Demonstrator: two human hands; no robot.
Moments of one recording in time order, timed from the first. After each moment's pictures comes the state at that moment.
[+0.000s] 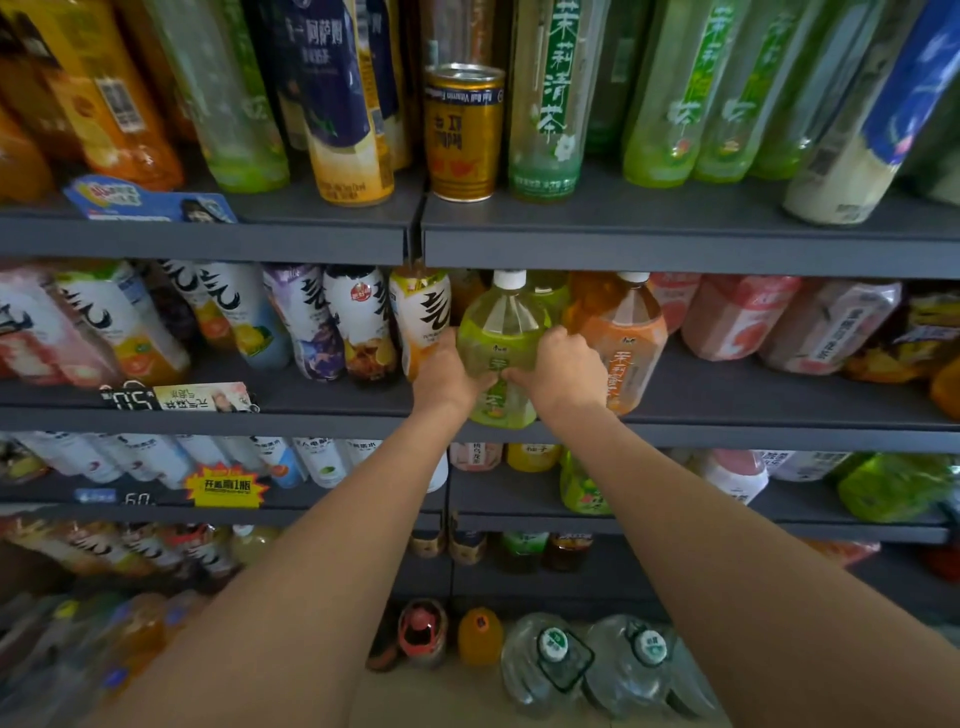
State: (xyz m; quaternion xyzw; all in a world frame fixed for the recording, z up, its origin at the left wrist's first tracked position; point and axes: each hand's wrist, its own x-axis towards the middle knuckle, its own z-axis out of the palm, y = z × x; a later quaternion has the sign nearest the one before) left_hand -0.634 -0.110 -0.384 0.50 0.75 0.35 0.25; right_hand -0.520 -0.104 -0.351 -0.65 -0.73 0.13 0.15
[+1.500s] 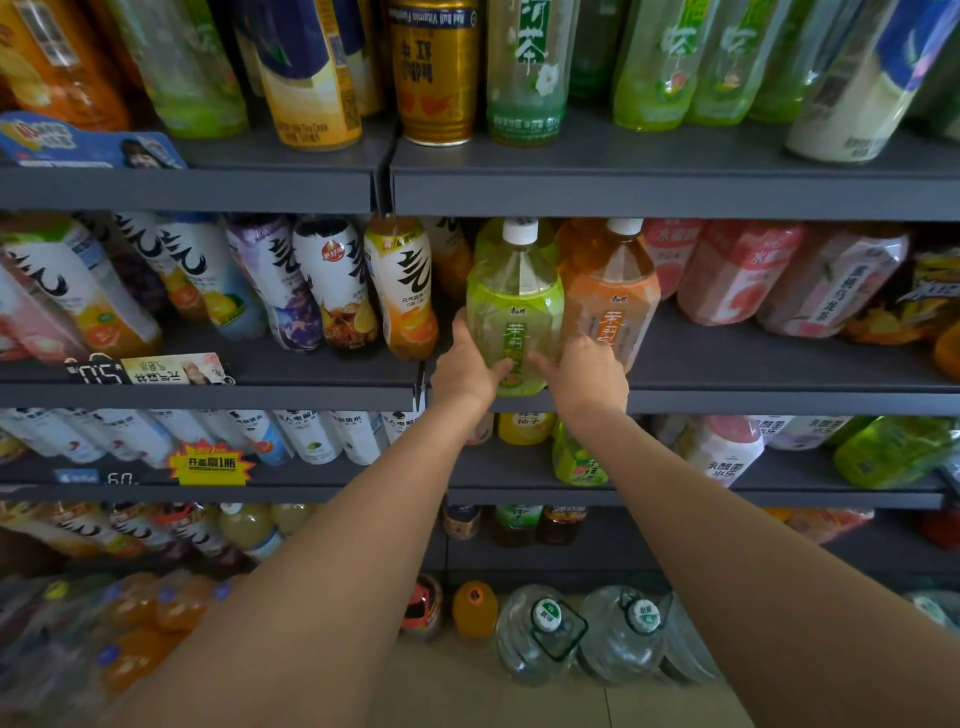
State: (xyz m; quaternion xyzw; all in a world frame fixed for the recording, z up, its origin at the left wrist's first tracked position) left_hand -0.598 -0.113 -0.411 0.48 0.76 0.32 0.29; right_hand -0.488 -0.106 -0.392 -0.69 -0.68 0.17 0.16
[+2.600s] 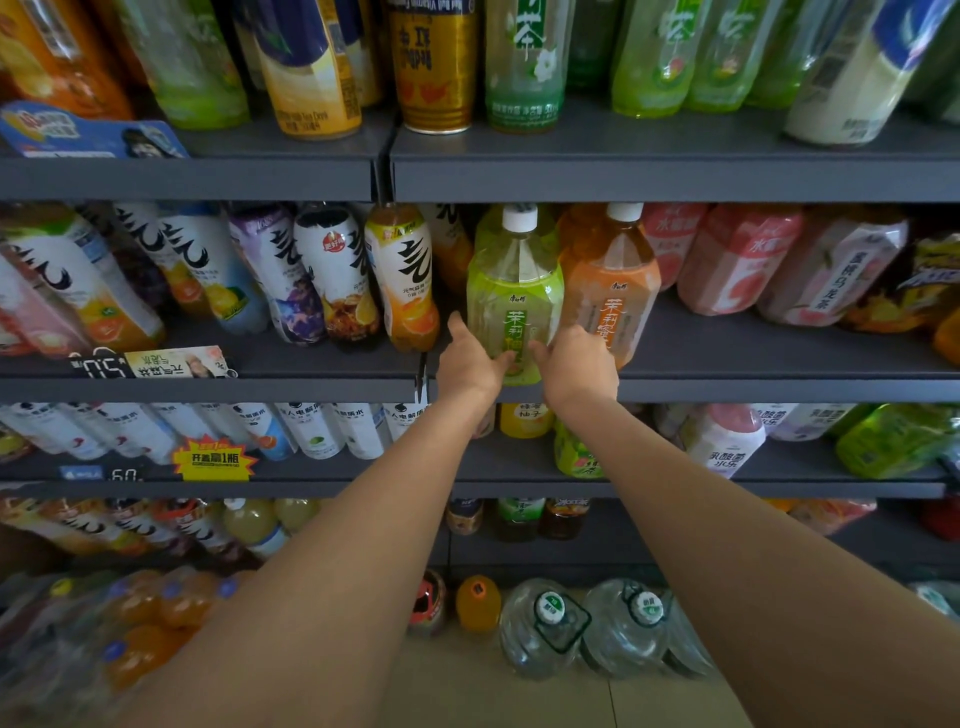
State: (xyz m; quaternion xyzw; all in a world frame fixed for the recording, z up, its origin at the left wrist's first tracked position) left_hand -0.593 -0.116 -0.412 0.44 0.76 0.35 0.32; right_hand -0.496 -0.112 -0.392 -0.69 -0.66 0.23 0.20
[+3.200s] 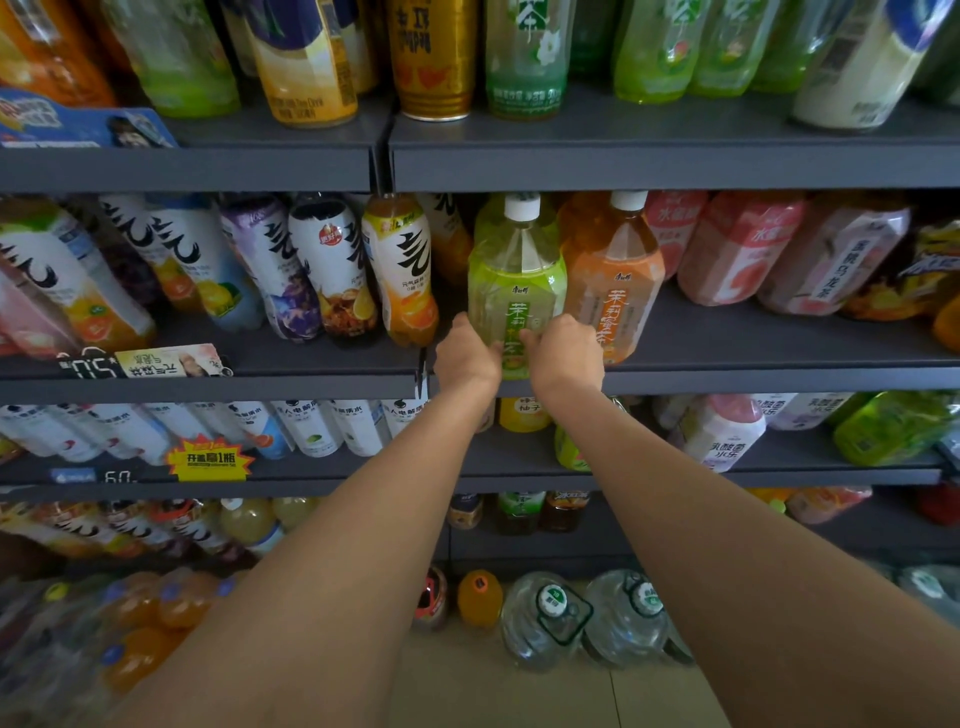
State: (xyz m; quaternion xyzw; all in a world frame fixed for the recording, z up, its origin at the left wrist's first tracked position) left_hand -0.594 -0.113 -0.408 0.42 0.79 0.34 0.29; right_hand -0.510 -0.110 -0.389 -0.70 -0.63 0.26 0.22
